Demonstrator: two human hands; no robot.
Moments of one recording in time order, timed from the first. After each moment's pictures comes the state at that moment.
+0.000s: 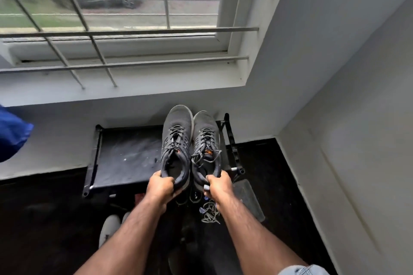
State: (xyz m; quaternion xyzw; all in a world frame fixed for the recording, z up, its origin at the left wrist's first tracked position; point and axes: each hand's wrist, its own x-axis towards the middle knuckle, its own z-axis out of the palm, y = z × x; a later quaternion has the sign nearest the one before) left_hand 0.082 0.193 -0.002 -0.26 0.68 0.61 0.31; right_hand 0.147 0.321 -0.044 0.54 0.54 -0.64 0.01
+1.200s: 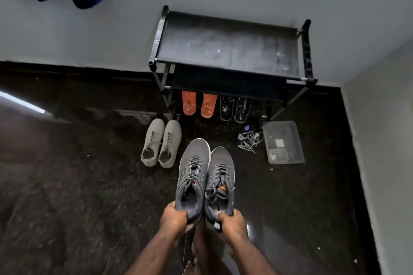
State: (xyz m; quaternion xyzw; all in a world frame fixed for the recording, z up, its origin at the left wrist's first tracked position) left_hand 0.406 -0.053 -0.220 -0.43 0.66 0.50 0.37; right_hand 0.459 0.090 -0.220 0.58 0.50 -0.61 0.21
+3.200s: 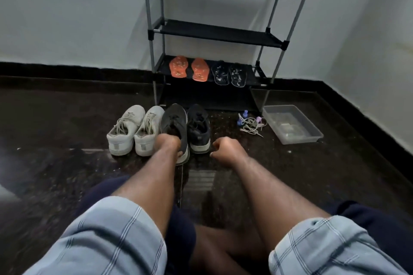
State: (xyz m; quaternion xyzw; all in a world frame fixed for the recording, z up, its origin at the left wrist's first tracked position) left_hand 0.367 -0.074 -0.571 -0.22 0.71 0.64 0.16; right_hand 0.463 0.076 -0.543 0.18 0.95 -0.25 0.06
